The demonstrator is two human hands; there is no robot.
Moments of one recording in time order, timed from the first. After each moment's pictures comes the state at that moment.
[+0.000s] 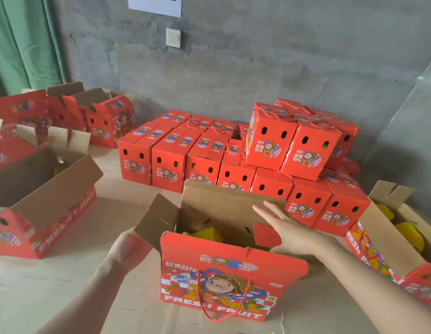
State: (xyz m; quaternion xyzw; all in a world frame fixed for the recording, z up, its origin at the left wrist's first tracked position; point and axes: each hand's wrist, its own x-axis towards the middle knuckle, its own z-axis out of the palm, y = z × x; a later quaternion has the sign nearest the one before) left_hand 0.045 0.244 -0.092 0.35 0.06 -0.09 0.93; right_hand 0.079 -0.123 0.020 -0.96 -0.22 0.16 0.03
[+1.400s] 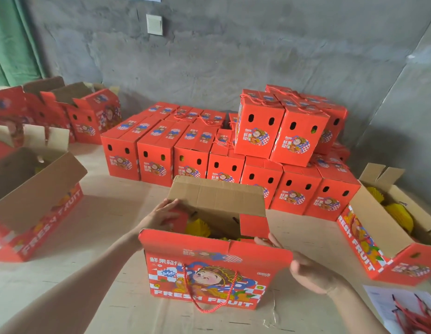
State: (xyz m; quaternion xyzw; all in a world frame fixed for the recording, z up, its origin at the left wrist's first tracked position) left_hand 0.092 0.194 -0.071 0.94 -0.16 -0.04 0.29; right_hand 0.022 -0.183 -0.051 -0.73 -0.18 0.27 0.60
